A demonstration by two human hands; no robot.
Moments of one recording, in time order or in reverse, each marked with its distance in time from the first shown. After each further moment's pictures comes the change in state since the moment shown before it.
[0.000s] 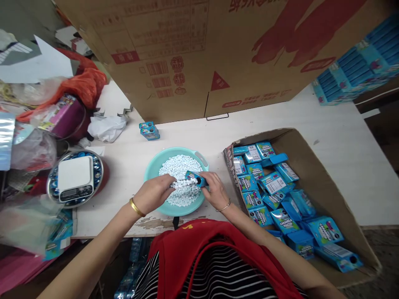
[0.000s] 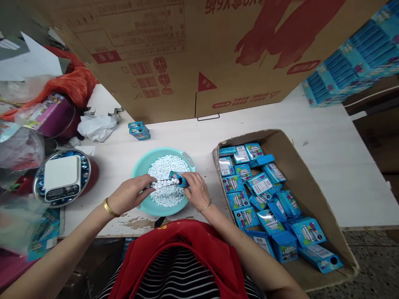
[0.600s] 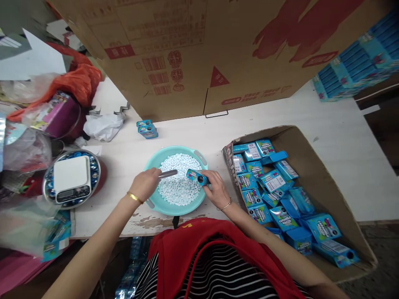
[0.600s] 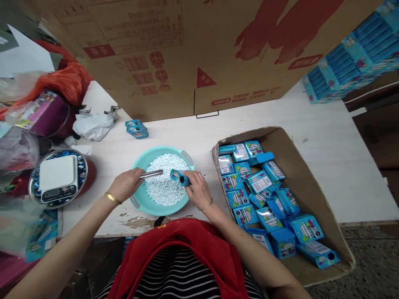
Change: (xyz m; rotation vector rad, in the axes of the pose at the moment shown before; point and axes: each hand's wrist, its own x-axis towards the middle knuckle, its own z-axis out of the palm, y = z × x) left_hand 0.011 -0.042 0.019 0.224 -0.113 -0.283; right_hand -0.001 0.005 -0.001 0.030 0.041 0.017
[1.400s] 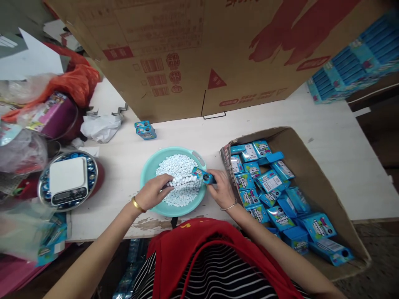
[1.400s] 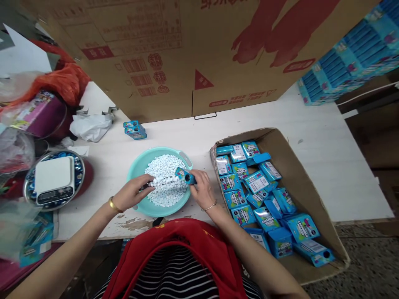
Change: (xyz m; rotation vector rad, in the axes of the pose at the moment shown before) left_hand -0.004 0.018 0.015 -0.480 0.177 0.342; right_hand -0.001 0.002 -0.019 -0.022 0.048 0.095
